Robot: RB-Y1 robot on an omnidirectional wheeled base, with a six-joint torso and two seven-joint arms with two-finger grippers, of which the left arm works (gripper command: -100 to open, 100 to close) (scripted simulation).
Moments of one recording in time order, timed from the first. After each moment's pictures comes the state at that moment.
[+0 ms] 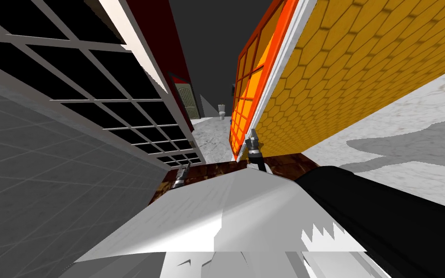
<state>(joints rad) 0.06 0.41 -0.34 -0.73 0.31 -1.07 -0.98</state>
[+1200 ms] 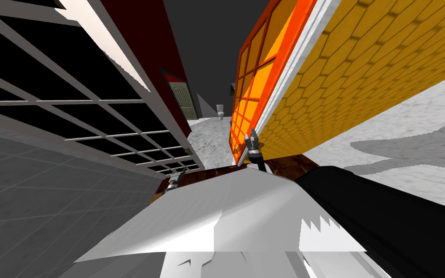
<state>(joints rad) -0.02 0.47 -0.40 -0.46 0.35 -1.17 -1.18</state>
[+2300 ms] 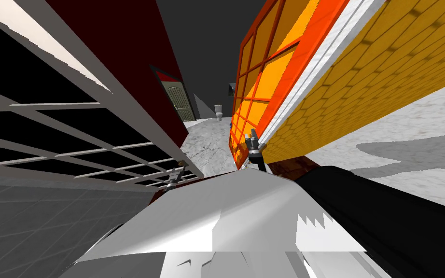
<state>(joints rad) -0.06 0.47 -0.39 -0.41 0.37 -1.15 -1.23</state>
